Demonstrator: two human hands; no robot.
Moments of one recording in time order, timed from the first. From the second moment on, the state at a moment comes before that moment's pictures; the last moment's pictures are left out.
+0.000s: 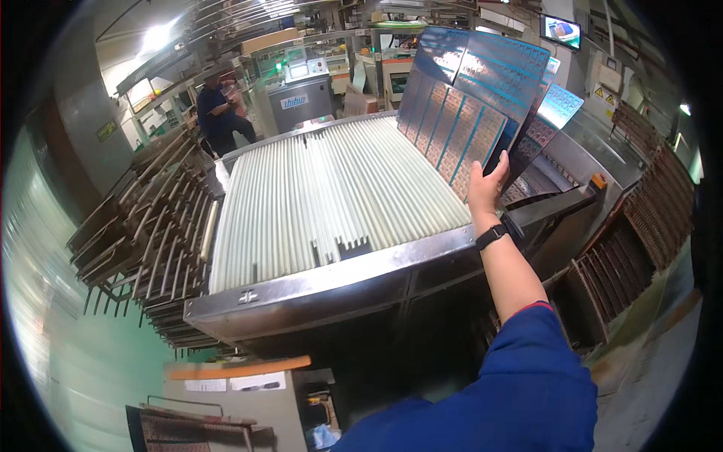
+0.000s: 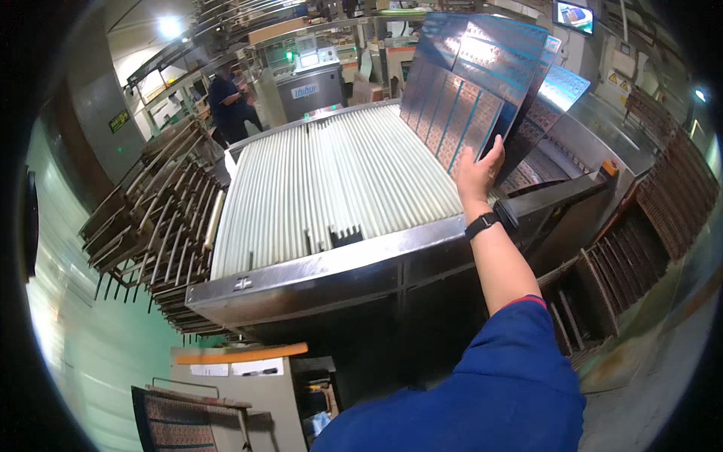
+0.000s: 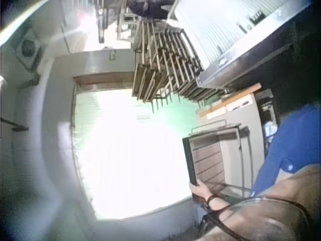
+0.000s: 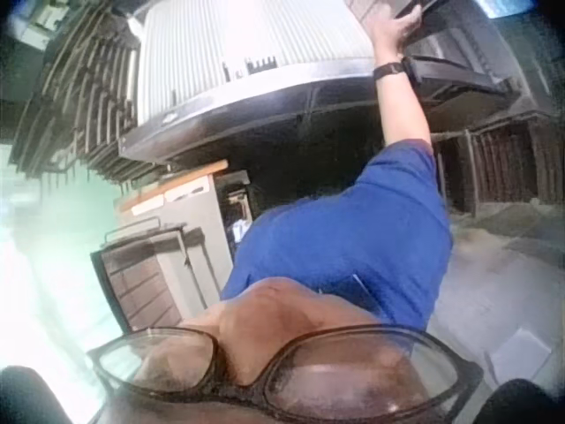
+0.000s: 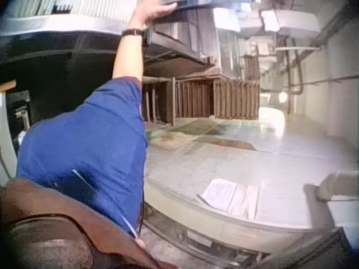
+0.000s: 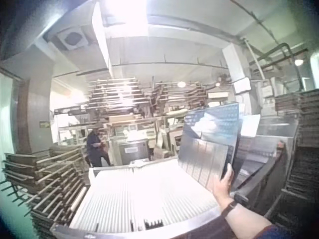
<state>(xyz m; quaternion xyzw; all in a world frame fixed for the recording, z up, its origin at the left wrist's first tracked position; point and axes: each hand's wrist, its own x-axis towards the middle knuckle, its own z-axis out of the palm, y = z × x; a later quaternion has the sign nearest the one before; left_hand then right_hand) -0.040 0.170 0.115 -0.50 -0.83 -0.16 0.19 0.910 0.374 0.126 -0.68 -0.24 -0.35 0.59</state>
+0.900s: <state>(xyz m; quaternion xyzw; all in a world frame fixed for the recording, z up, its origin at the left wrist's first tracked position) 0.179 0.301 0.177 -0.57 -0.66 -0.49 0.00 0.800 0.455 0.205 -0.16 -0.50 0.46 0.72</state>
